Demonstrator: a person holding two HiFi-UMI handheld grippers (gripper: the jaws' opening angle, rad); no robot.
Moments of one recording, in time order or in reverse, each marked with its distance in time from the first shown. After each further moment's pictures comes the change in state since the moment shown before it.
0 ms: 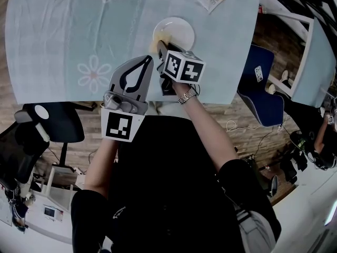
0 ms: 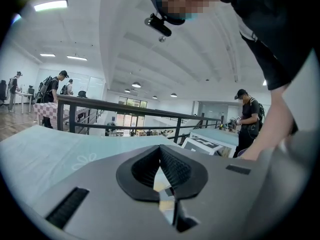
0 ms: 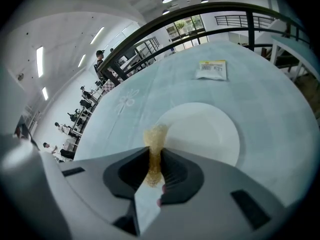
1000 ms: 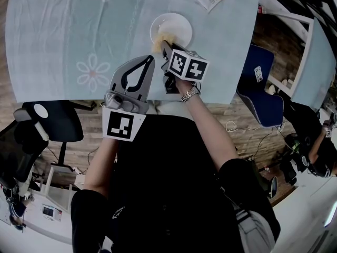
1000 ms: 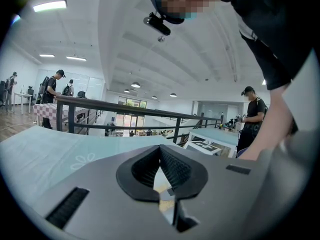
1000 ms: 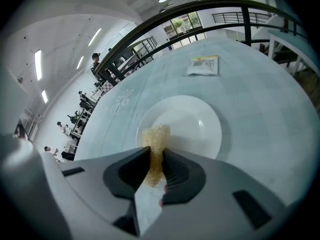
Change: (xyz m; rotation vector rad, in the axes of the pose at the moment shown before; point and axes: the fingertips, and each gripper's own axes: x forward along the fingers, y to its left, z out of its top) left arm 0.003 -0.011 -0.001 0.008 -0.002 -0.001; right arm 0.001 -0.025 -0.007 0.027 0.004 0.013
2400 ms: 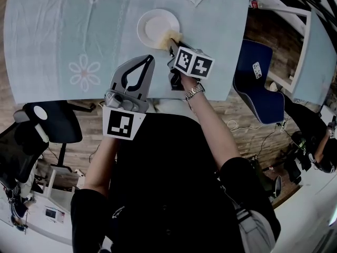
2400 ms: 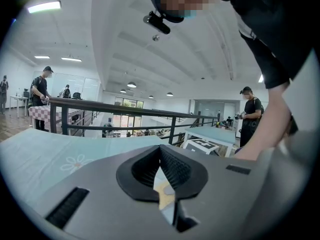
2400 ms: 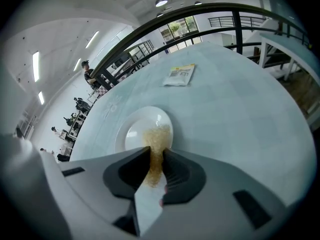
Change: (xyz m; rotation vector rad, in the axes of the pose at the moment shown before) left arm 0.017 -0.046 0.004 0.051 0.006 -0.032; right arm -0.033 -0.061 0.008 0.020 -0.038 -0.040
